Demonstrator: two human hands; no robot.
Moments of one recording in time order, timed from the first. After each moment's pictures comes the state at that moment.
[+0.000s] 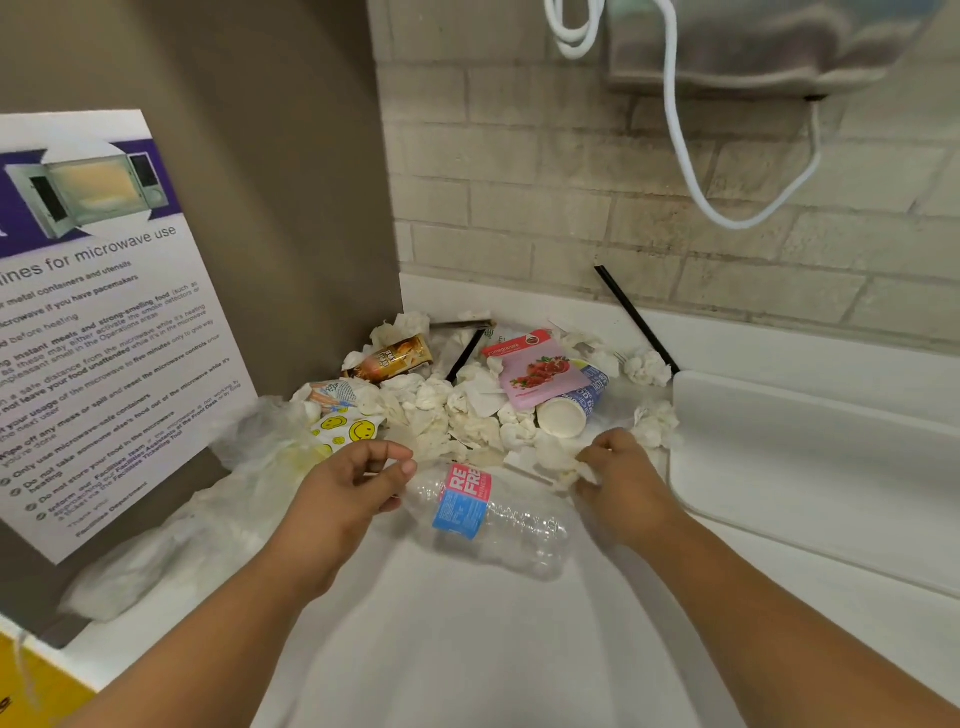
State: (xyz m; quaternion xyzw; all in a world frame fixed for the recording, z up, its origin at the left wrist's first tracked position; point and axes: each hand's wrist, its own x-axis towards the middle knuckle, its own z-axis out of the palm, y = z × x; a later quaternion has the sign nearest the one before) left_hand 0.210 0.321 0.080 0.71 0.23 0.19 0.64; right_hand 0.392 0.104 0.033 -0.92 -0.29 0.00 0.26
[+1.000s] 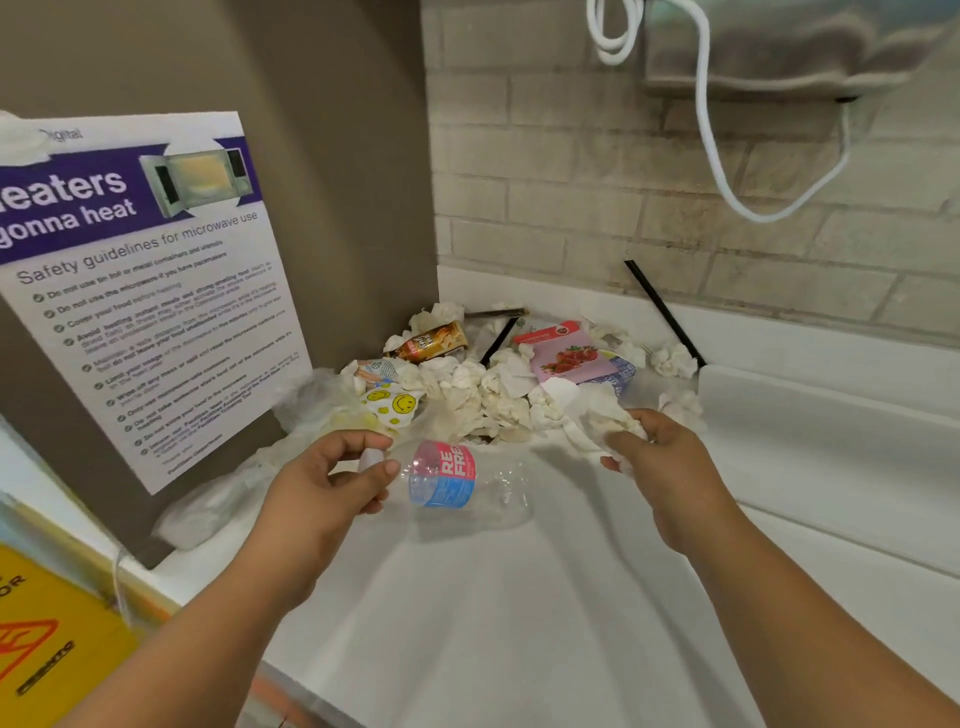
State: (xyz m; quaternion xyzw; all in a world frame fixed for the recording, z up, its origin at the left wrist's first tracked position) left_hand 0.138 0.310 0.101 0.70 0.28 0.26 0.60; right_hand 0.330 0.095 0.093 -0.73 -0.12 0.14 0.66
